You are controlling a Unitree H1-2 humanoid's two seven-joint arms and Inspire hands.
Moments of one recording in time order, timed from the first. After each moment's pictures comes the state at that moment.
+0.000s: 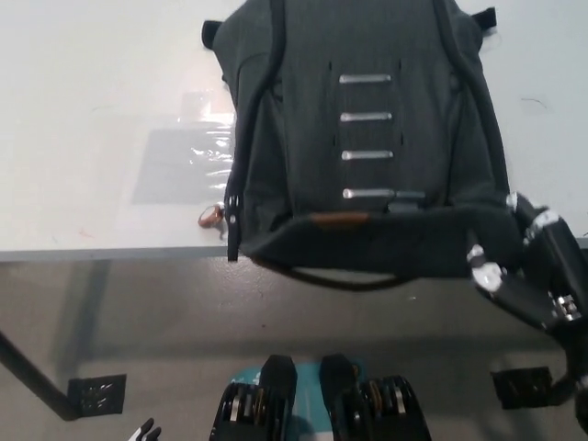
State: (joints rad) left_arm 0.31 0.20 -0.05 0.21 0.07 -0.43 -0.03; right_arm -0.12 -0.25 0.05 -0.55 0.19 0.36 0.14
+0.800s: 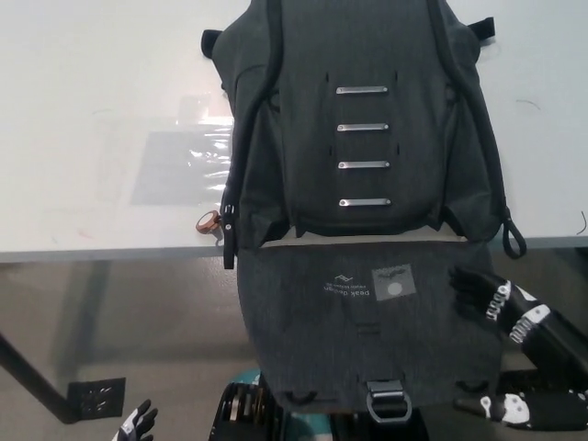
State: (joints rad) left_arm 0.26 0.22 -0.05 0.21 0.07 -0.43 -0.03; right_arm 0.04 -0.43 0.05 -0.56 0.35 0.22 0.37
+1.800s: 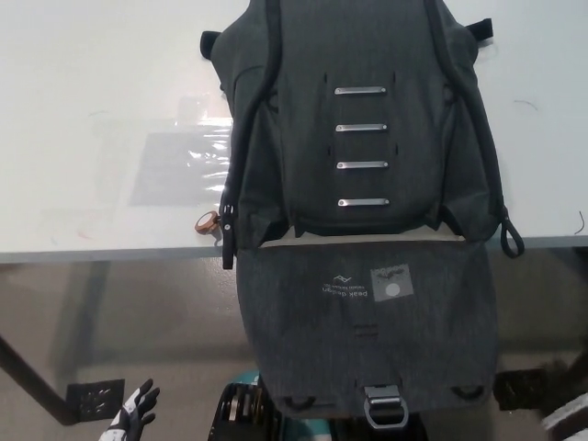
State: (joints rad) left_arm 0.21 0.23 -0.05 0.21 0.07 -0.43 -0.03; right_arm 0.39 -0.10 -0.08 -0.16 0.40 -0.17 0.39
